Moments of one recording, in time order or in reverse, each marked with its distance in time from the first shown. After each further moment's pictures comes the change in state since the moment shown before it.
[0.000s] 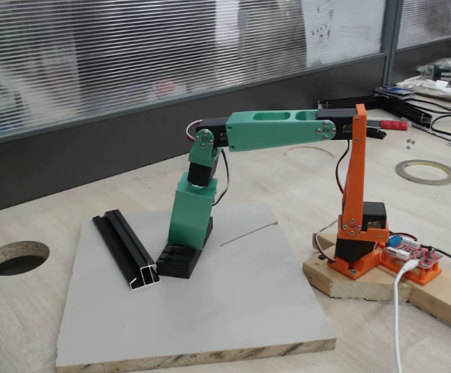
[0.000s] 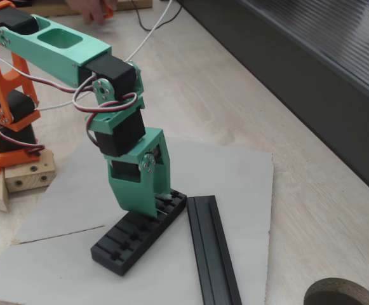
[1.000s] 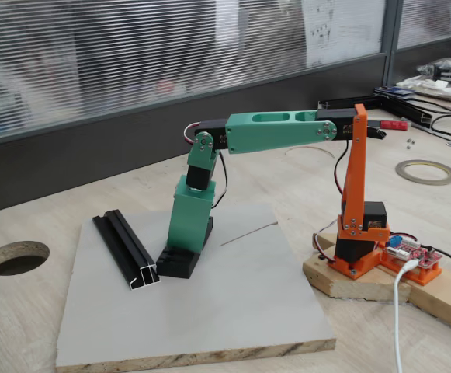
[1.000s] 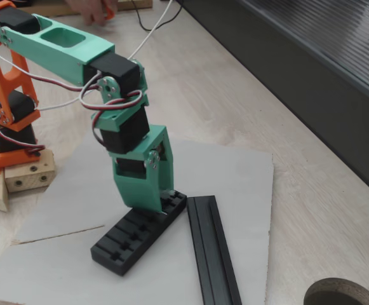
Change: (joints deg) arm -2.7 -0.2 0.0 0.0 0.0
